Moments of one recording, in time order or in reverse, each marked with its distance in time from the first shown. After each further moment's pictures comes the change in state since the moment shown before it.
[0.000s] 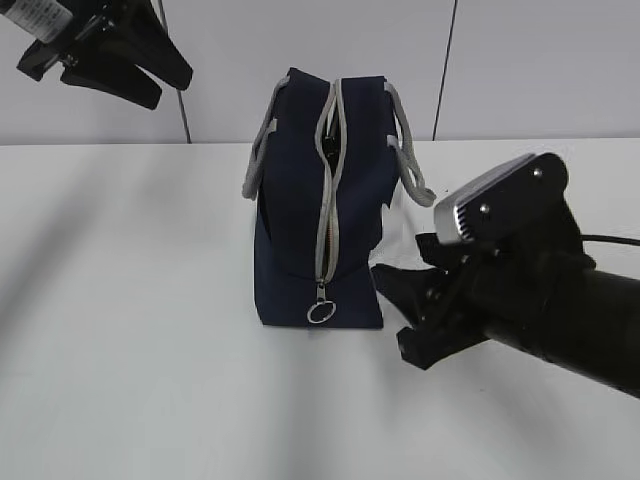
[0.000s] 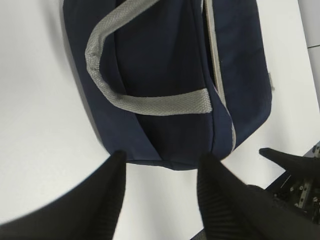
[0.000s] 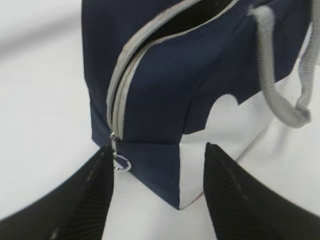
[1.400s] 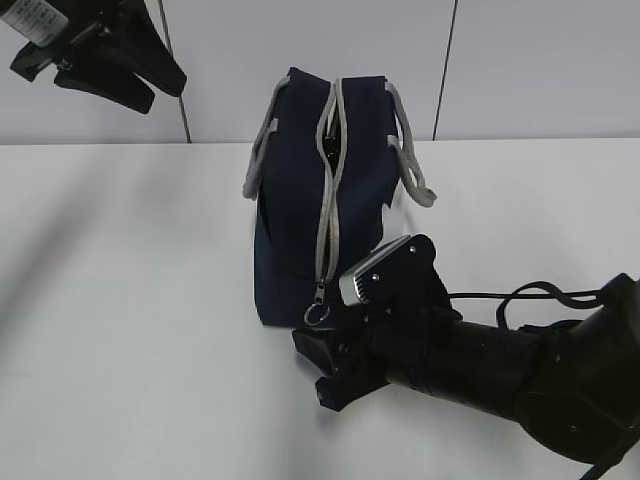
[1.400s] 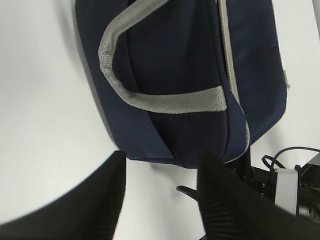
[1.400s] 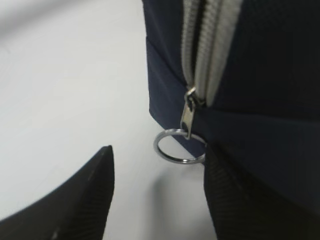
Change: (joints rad) left arm 0.000 0.000 0.000 0.041 0.000 0.000; right arm 0.000 0.521 -0.132 -0.300 -0.346 0.290
